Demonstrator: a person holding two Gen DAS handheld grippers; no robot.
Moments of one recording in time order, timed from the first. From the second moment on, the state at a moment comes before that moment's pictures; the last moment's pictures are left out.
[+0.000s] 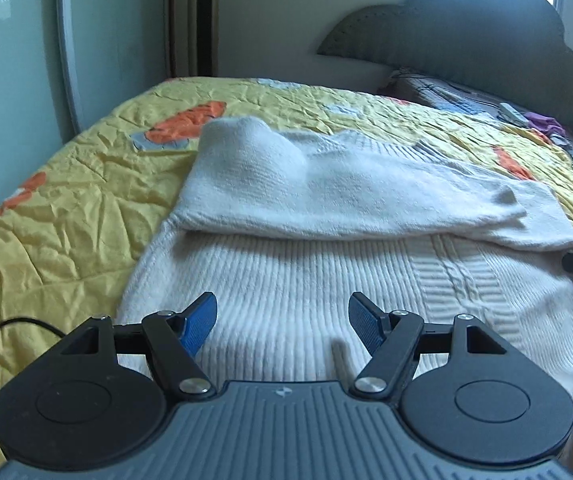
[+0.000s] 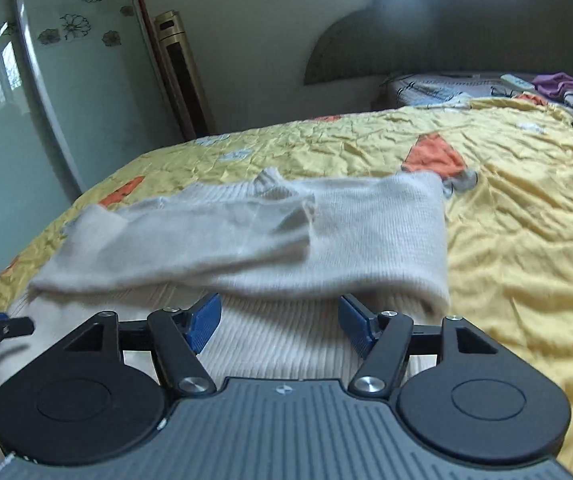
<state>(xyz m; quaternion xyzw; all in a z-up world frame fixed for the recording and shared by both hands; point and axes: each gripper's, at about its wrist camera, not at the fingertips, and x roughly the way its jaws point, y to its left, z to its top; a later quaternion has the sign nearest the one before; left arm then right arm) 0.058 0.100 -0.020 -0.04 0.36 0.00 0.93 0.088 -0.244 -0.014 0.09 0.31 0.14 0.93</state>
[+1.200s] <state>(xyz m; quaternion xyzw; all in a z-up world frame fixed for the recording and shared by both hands) -0.019 0.157 -0.008 0.06 0.31 0.14 0.94 -0.040 -0.232 0.000 -0.03 0.26 0.13 0.96</state>
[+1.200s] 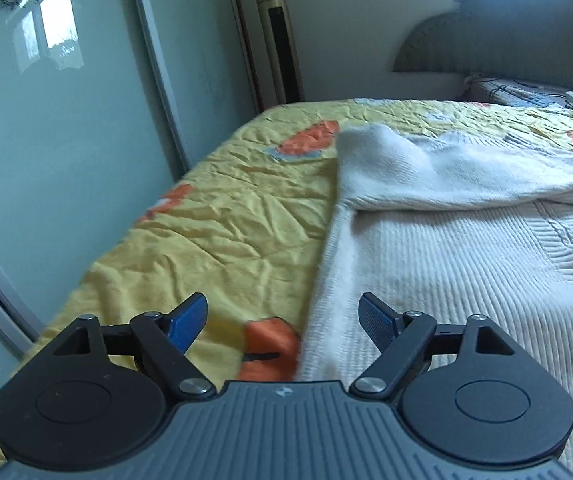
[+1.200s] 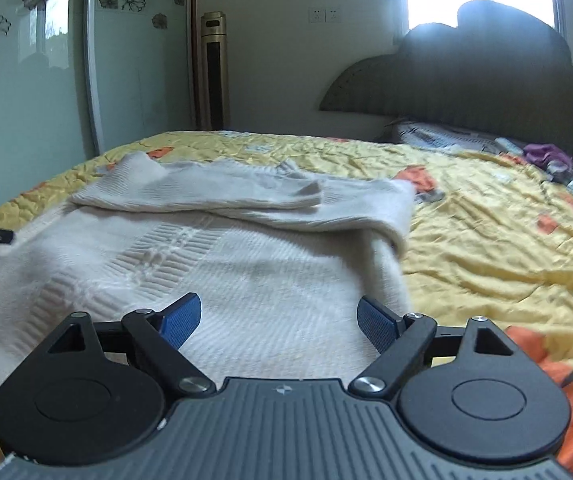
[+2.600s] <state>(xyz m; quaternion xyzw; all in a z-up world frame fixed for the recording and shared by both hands) -0.080 0.151 -0.034 0.05 0.37 0.09 0.92 -0.100 -0.268 -0.023 0.01 0.31 0.11 0.94</state>
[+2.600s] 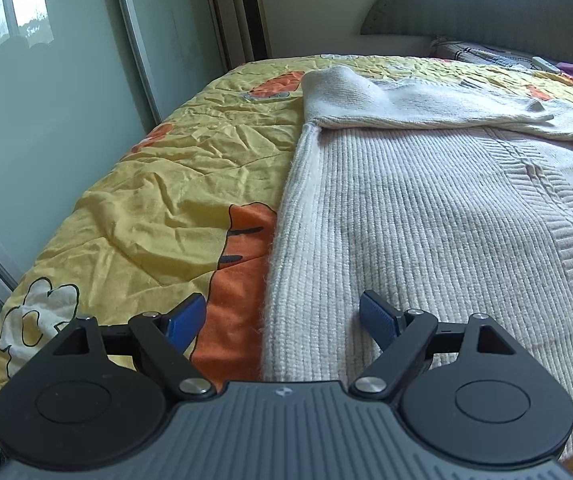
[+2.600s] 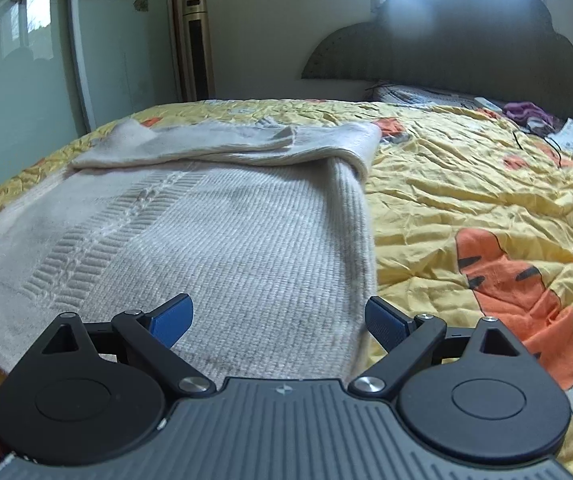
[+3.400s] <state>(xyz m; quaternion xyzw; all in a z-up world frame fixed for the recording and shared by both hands) -0.112 0.171 -0.036 -0.01 0.41 -0.05 0.91 -0.122 -0.288 -0.035 0.06 0.37 0.17 0.91</state>
